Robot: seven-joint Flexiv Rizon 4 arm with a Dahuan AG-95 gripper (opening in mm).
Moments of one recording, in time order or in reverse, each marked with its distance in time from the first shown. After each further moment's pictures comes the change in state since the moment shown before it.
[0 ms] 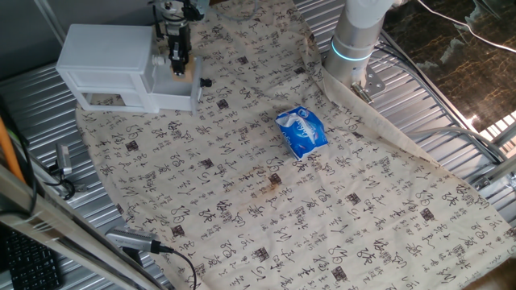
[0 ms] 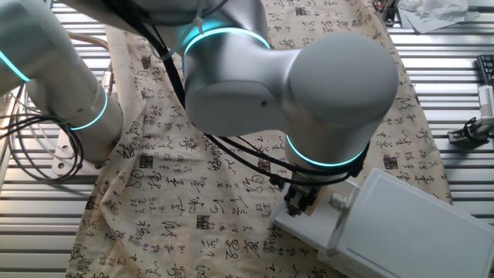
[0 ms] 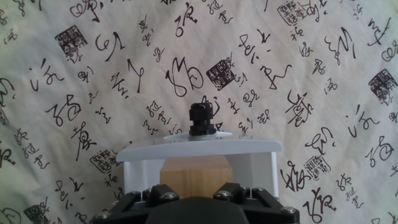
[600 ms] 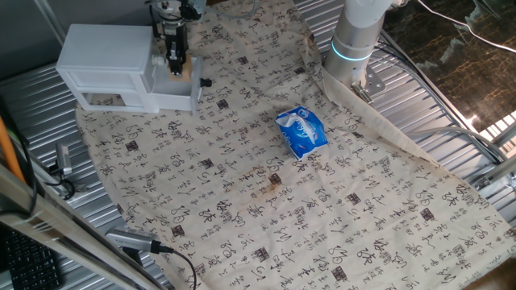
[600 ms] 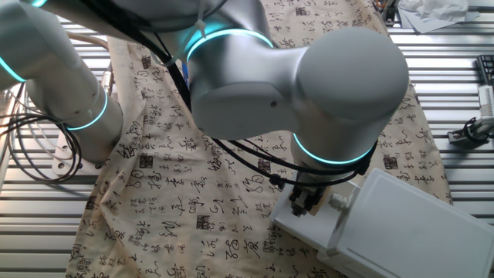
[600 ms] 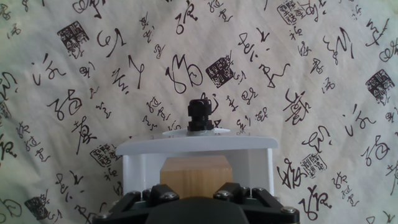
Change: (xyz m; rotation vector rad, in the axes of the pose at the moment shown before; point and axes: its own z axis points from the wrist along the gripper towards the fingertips) arm 0.006 -0.003 -0.003 -0.005 0.003 -0.011
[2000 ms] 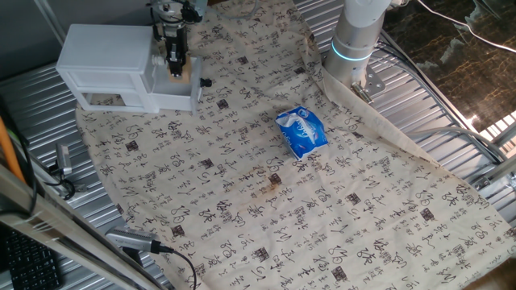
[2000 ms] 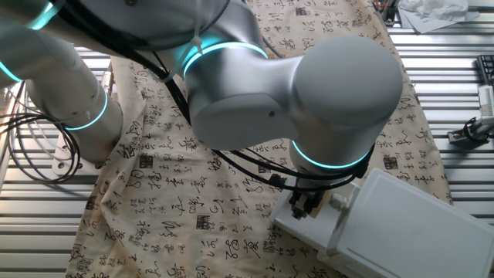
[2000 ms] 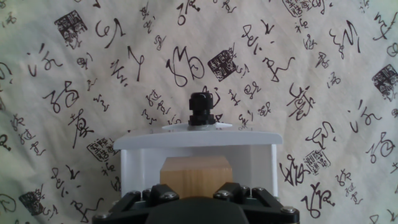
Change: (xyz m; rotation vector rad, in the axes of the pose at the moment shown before) arm 0.001 0.003 0.011 0.006 0.013 -0.006
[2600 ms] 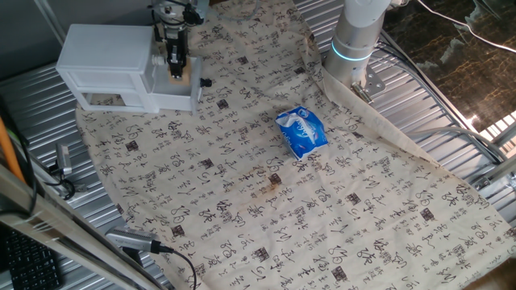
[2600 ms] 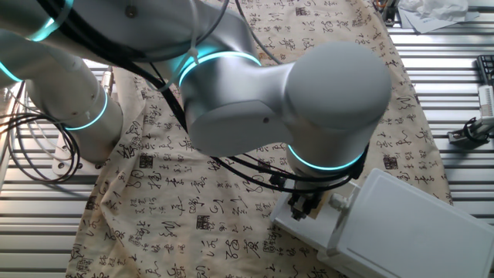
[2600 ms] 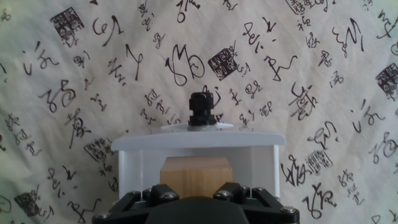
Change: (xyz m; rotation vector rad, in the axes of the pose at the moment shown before) arm 0.000 -0.001 0.007 0.004 0.023 -0.003
